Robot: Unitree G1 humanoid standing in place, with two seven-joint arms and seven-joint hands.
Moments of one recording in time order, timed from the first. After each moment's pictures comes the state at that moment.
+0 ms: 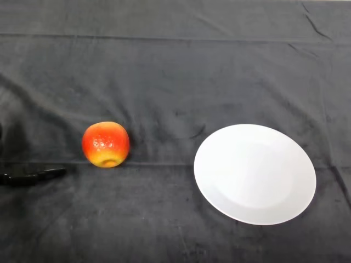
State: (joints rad) left arm -0.55 0.46 0.09 1.18 -0.15 -0.52 -0.09; right arm -0.65 -0.49 -0.95 1.22 0.88 0.20 0.40
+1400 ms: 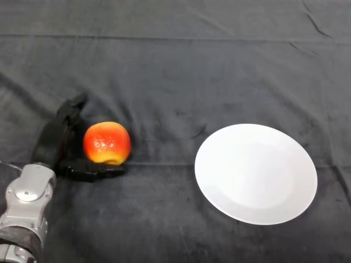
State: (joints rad) left arm -0.64 0.32 -0.02 1.18 -0.03 -0.52 -0.15; right arm -0.65 -0.49 -0.95 1.22 0.88 0.20 0.40
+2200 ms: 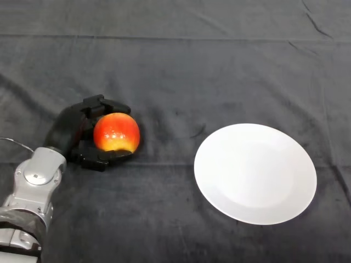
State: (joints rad) left arm -0.70 0.32 -0.07 1.18 0.03 -0.50 -0.18; right arm -0.65 -0.49 -0.95 1.22 0.88 0.20 0.40
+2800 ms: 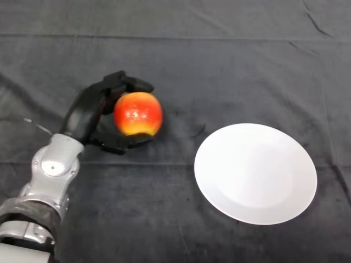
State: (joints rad) left arm -0.73 0.26 -0.10 1.12 0.05 -0.72 -0.13; right arm -0.65 -0.49 -0.95 1.22 0.88 0.20 0.40
